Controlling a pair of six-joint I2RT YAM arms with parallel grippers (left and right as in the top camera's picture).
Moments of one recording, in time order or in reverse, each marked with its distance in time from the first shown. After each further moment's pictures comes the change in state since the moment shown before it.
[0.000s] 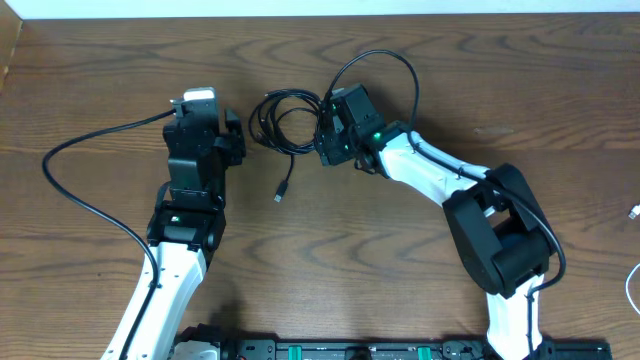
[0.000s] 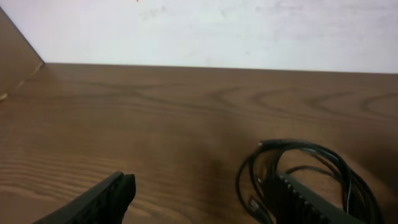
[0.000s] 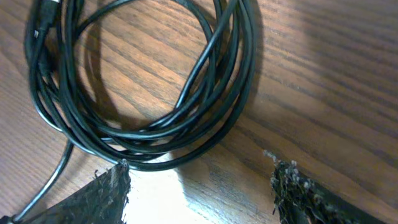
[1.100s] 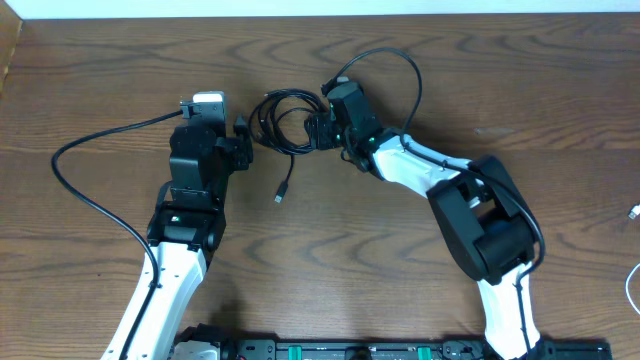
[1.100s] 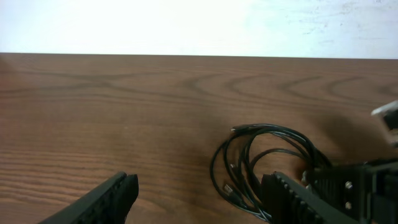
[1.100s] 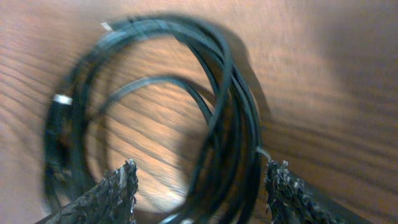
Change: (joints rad) left arm -0.001 0.000 0.000 -0.030 0.111 -0.015; right arm 0.000 0.094 0.000 0.295 0.015 0.212
